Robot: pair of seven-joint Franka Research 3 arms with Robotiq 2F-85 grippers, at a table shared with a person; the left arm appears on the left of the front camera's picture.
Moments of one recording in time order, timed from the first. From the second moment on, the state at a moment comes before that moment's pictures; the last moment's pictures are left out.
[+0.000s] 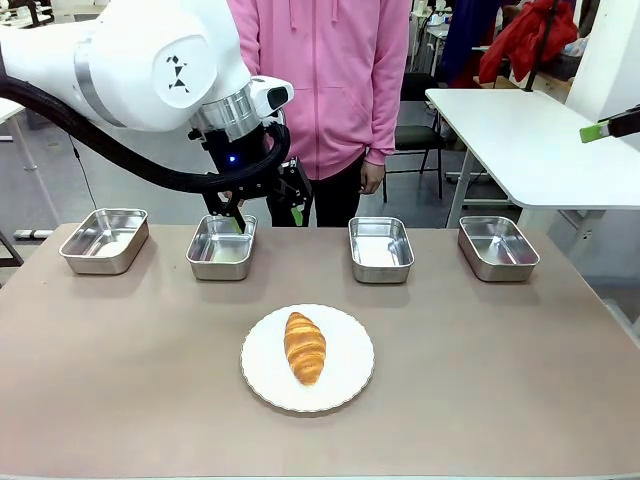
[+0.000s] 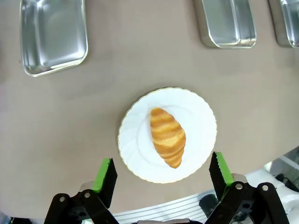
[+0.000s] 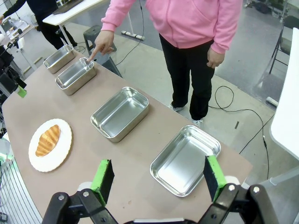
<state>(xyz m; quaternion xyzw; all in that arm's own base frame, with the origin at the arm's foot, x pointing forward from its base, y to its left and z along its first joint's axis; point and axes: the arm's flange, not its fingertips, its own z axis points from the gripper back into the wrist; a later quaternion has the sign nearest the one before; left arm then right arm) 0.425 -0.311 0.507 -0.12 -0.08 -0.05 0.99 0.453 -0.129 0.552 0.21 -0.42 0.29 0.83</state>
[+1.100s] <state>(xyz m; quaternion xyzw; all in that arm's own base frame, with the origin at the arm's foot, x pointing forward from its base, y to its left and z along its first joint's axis) 0.352 -0.392 0.393 -0.05 -0.05 0.05 1.00 0.453 -0.129 0.552 0.21 -0.42 0.29 0.83</state>
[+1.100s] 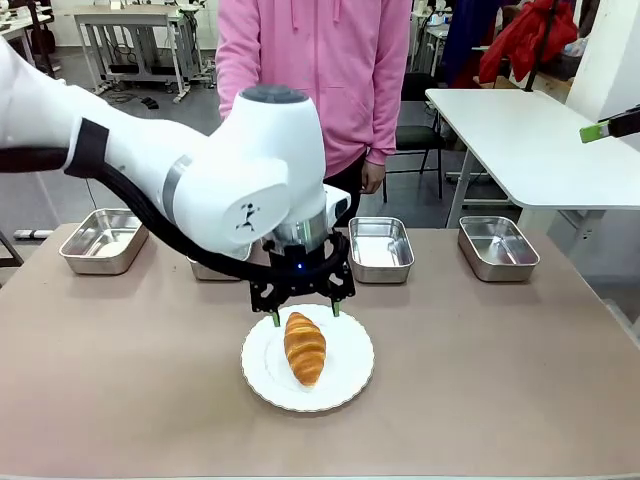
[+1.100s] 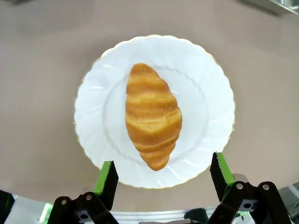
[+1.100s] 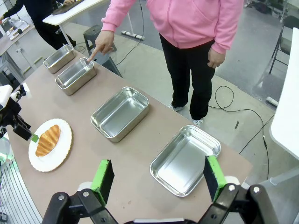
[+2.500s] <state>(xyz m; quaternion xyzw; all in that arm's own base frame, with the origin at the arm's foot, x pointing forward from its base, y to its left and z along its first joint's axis) 0.349 -0.402 0.305 -0.01 -0.10 0.07 0.99 0.453 -0.129 0.552 0.21 -0.42 0.29 0.83</state>
